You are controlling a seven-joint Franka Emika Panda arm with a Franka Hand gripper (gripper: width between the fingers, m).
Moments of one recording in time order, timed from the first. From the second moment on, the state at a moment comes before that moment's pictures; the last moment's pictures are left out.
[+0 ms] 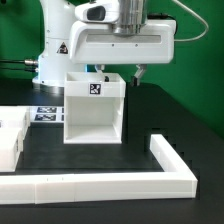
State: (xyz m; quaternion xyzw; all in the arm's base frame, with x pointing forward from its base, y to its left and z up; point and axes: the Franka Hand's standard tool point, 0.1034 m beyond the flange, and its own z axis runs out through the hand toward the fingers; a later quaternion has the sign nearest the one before) arm 0.430 0.097 0.102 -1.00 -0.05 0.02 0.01
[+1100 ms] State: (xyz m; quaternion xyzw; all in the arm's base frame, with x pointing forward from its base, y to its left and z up) arm 0.432 0.097 0.102 -1.00 -0.05 0.02 0.01
